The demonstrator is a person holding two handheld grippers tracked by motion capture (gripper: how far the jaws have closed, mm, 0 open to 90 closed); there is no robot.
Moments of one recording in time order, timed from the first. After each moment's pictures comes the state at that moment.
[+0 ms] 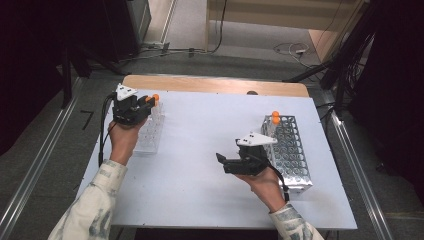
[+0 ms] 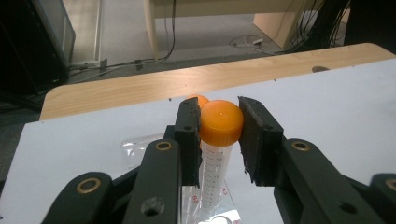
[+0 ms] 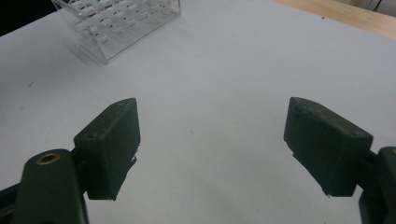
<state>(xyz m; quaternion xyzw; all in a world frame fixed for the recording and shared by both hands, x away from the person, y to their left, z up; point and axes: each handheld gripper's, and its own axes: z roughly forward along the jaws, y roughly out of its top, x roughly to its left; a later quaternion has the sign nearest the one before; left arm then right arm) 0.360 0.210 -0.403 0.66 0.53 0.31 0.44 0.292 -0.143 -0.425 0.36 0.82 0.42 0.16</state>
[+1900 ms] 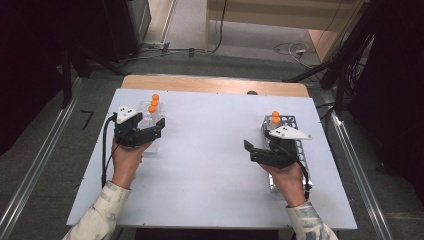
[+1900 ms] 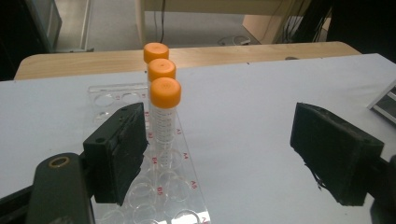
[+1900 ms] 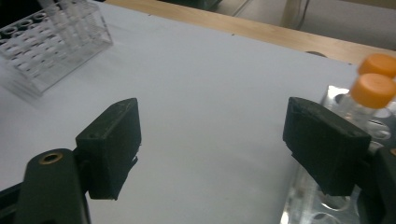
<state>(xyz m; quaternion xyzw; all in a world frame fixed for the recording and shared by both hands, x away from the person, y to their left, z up) 0.309 0.192 -0.418 0.64 0.54 0.28 0.46 0.303 -0.208 -0.404 0.43 0.76 0.43 0.22</state>
